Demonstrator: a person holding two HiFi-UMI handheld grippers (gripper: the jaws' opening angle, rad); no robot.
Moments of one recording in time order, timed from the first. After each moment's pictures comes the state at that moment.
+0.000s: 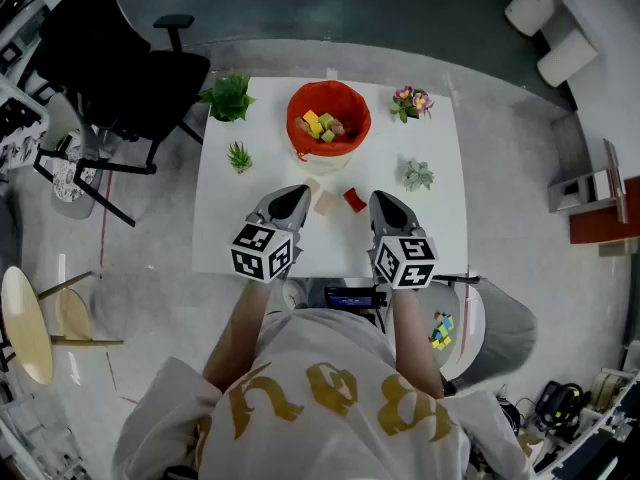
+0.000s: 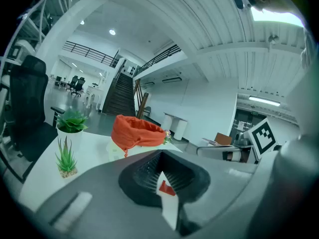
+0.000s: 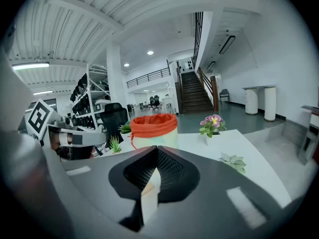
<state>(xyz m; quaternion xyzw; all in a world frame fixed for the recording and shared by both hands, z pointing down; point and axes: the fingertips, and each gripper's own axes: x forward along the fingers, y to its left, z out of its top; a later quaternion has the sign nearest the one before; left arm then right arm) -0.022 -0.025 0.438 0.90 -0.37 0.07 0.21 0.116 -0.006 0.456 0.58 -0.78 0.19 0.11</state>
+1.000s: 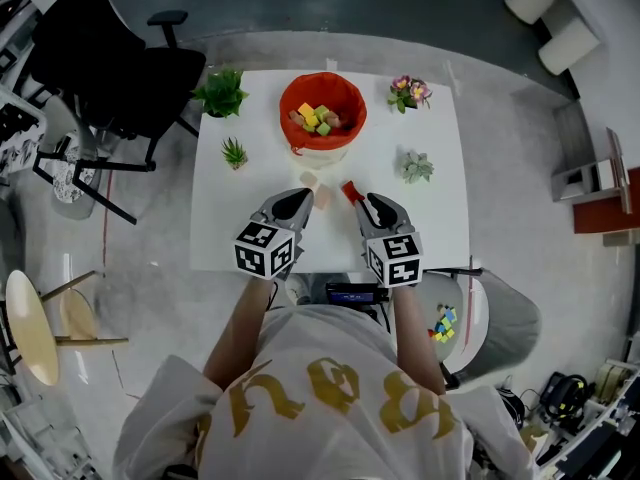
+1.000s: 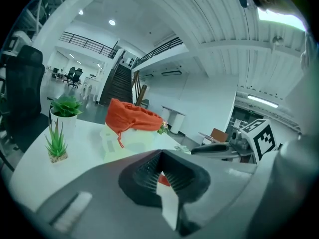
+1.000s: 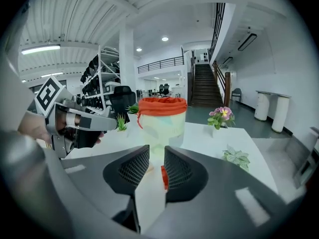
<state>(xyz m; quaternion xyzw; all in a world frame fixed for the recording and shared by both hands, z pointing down) -0.006 -0.014 0.472 0.90 -0.34 0.09 0.24 0.103 0.010 0.499 0.53 -0.80 0.17 0.21</state>
